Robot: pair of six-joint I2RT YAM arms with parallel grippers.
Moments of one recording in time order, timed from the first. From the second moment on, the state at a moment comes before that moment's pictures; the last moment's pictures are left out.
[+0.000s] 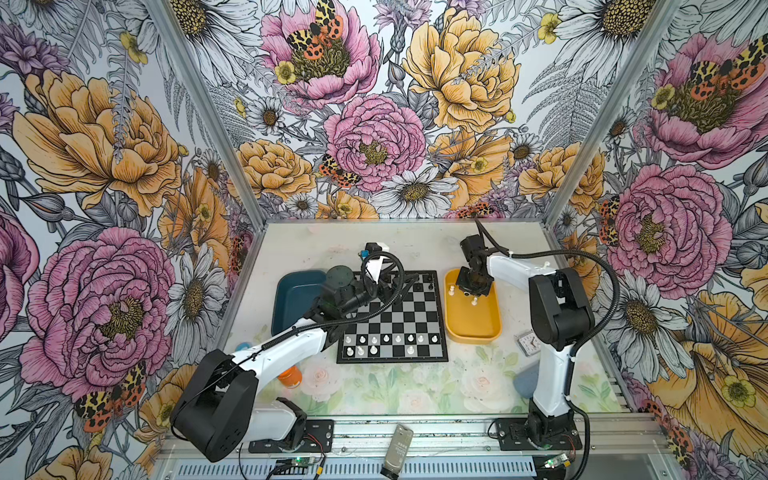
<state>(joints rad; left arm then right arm) -0.56 1.32 0.71 0.60 0.41 -0.25 0.26 2.02 1.42 -0.73 0.03 0.66</state>
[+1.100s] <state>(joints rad) -0.56 1.30 0.75 0.51 0.41 -0.26 0.29 1.81 1.38 -0.75 0.03 0.53</state>
